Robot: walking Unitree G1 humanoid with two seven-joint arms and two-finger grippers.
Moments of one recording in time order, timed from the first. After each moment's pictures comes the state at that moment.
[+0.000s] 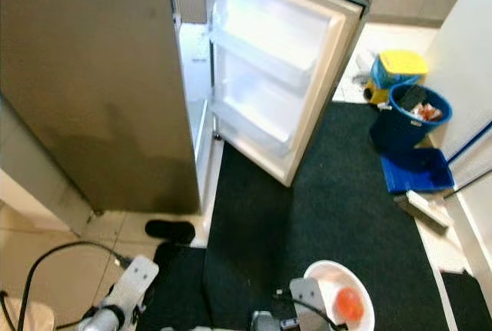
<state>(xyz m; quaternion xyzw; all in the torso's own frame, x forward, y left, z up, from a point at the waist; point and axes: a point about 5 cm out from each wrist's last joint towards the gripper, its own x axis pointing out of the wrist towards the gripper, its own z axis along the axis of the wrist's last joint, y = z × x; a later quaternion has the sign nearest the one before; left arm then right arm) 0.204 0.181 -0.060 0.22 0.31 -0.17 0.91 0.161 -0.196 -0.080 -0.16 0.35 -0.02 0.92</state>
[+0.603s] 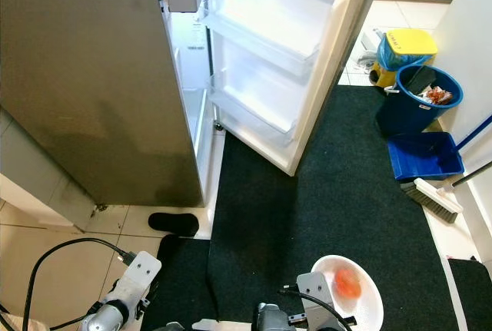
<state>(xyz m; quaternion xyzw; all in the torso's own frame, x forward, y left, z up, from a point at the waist) 0.207 0.181 -0.058 0.22 0.30 -0.17 0.91 0.164 -0.197 -0.078 -0.16 0.34 -0.02 0.93</state>
